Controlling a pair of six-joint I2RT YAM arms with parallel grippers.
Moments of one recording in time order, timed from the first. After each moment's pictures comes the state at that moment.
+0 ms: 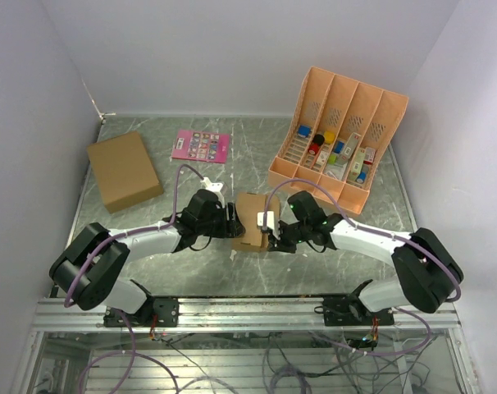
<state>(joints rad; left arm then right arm) -0.68 1.43 0.56 0.19 0.13 -0.60 0.67 1.38 0.62 -0.15 -0.63 -0.67</state>
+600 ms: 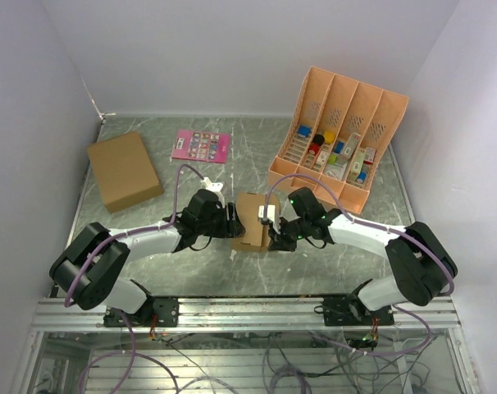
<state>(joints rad) -0.68 1.43 0.57 0.19 0.14 -0.60 0.63 1.44 0.66 -0.19 -0.67 -0.58</state>
